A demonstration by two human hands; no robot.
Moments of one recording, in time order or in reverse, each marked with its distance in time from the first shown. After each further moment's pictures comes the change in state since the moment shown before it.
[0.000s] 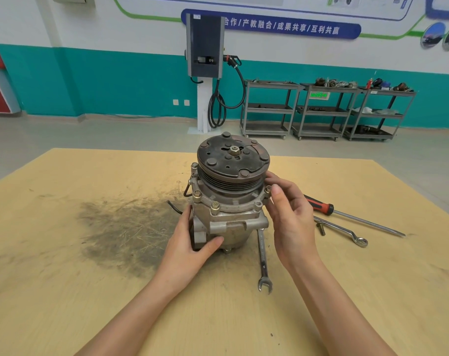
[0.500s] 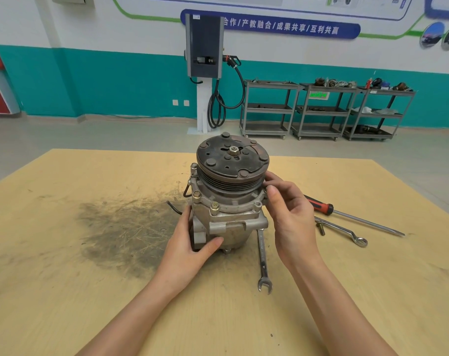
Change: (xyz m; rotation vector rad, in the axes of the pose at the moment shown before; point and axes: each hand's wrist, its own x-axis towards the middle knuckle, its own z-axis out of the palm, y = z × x) left_hand -0.001 -0.001 0.000 -0.034 0.003 0.021; right_hand 0.000 -0.001 -0.001 -0.029 -0.014 0.004
